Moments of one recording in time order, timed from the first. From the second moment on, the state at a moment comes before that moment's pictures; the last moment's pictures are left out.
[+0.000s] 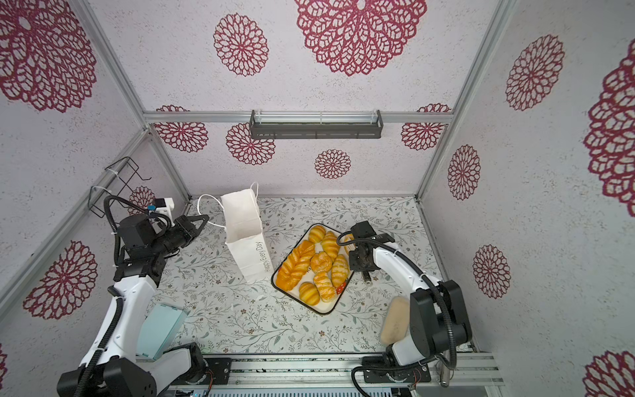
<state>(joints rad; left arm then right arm) 0.25 1.11 0.95 -0.13 0.73 -0.70 0.35 1.50 1.08 -0.83 0.09 0.29</state>
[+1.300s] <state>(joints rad) 0.25 1.21 1.06 -0.07 0.75 -0.75 0.53 1.35 1.46 -0.97 0.08 0.34</state>
